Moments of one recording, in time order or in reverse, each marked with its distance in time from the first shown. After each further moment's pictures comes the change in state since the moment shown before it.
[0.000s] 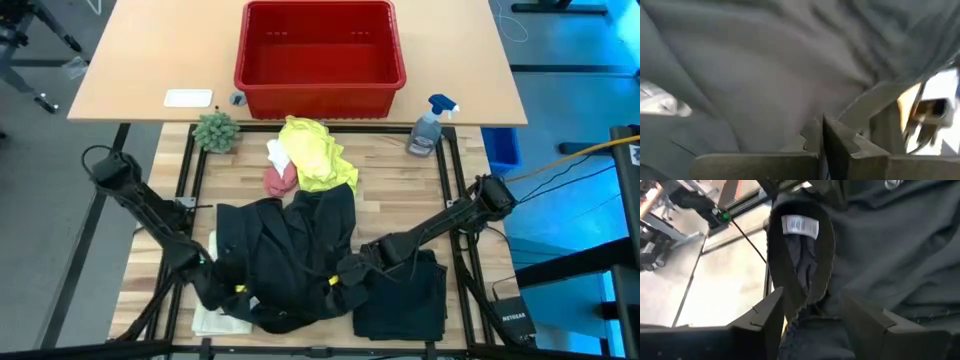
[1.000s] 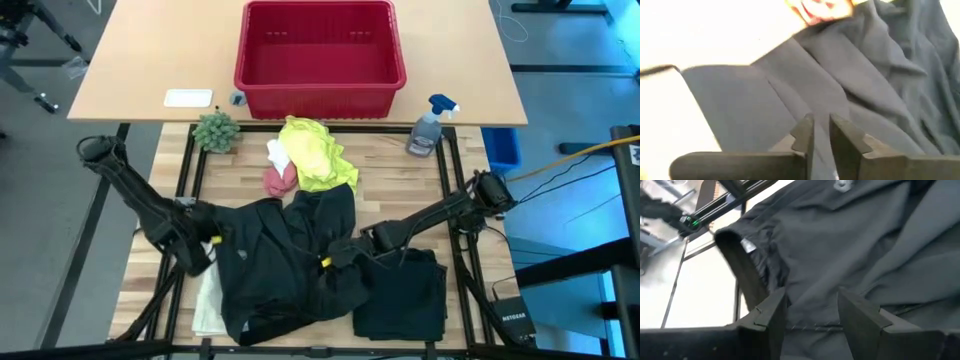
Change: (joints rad) left arm 0.053 -0.348 -0.001 -0.853 -0.204 -0.590; right arm -0.112 0.000 0.000 -0.060 -0.031 0.003
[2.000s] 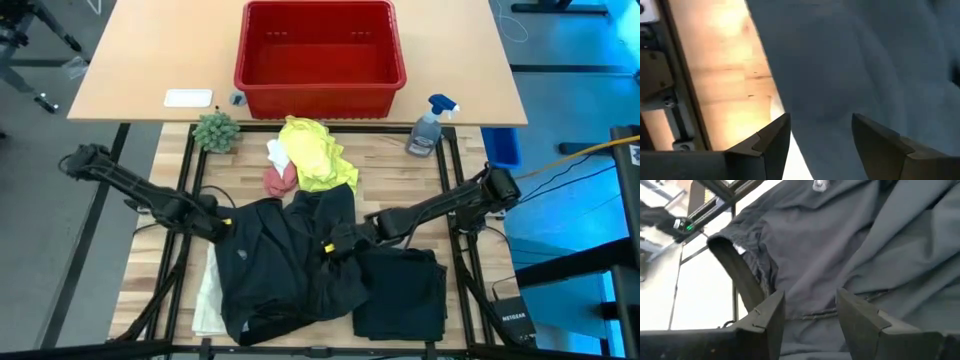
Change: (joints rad) left arm 0.371 -0.098 -0.105 0.074 0.560 0.186; right arm -0.056 -0.085 0.000 -0.138 -0.055 0.042
